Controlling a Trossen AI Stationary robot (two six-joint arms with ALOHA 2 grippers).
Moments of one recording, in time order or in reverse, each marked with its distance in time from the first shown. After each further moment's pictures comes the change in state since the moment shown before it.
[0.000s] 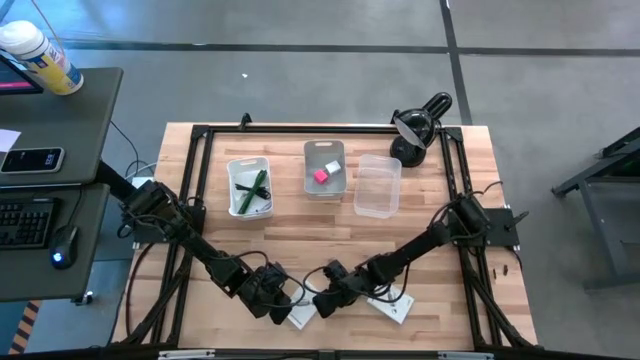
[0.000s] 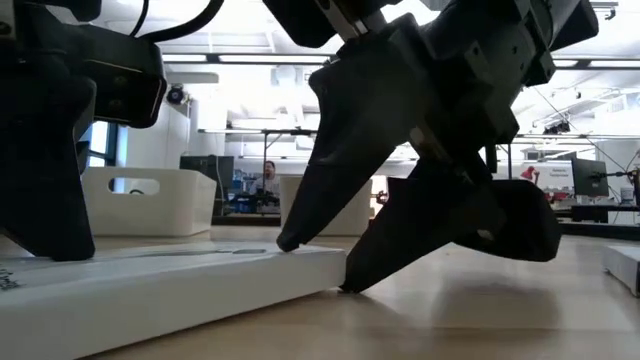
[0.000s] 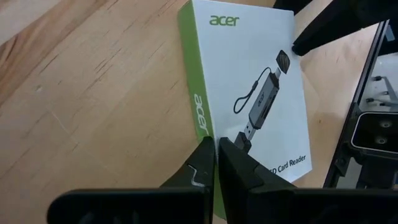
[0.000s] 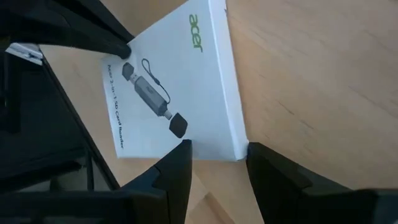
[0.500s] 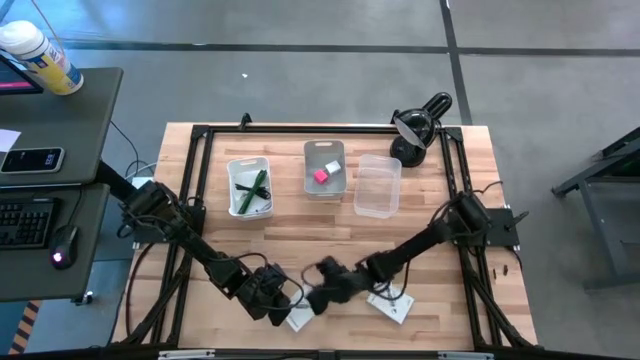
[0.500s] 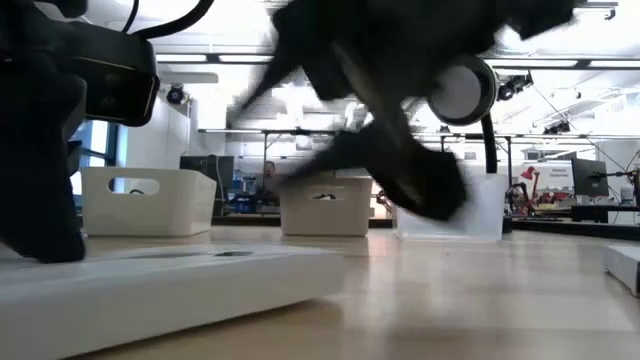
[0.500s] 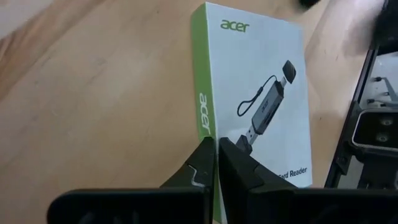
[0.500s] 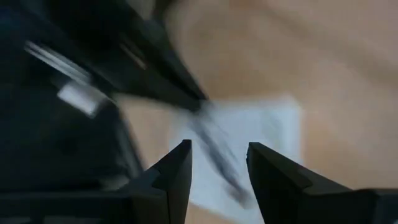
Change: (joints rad) left arm -0.001 0.003 -0.002 0.004 -0.029 0.001; right arm -0.008 -0.045 0.007 0.149 0.135 -0.118
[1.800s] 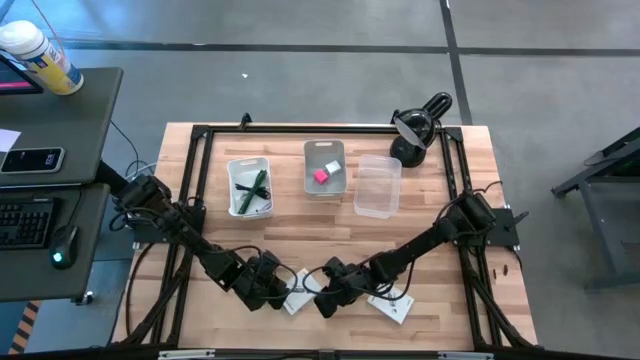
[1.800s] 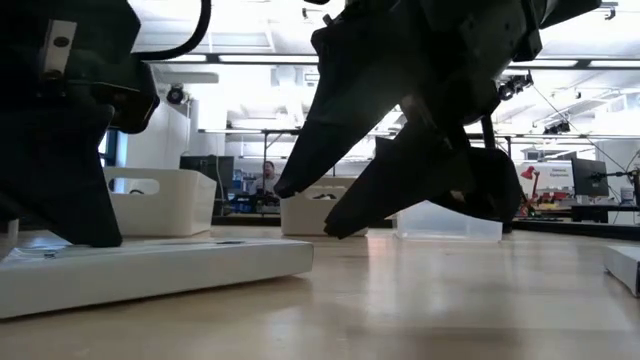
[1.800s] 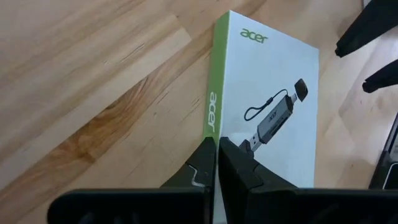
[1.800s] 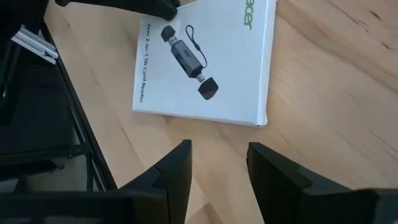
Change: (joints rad) left arm -0.004 -0.086 -0.072 -0.109 -0.067 -0.144; right arm 0.016 -0.028 -0.004 -0.217 -0.048 -0.032
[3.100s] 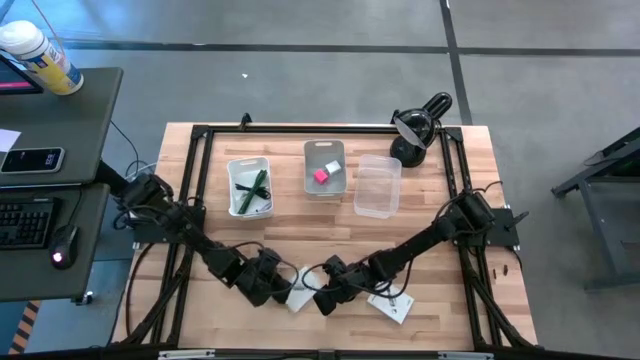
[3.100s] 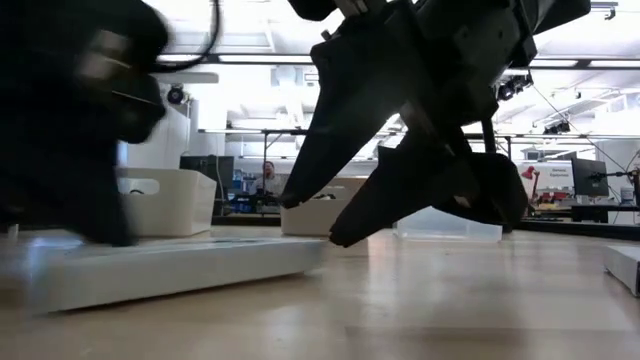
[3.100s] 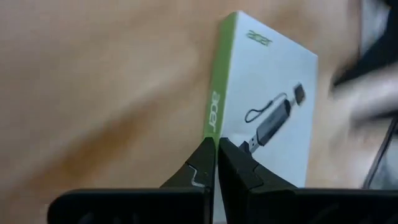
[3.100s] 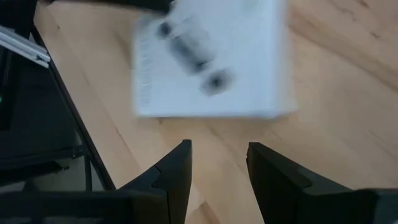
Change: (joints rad) left arm 0.076 0.002 -0.005 0.055 -0.014 -0.085; right arm -0.015 0.002 -0.001 -0.015 -0.042 0.044
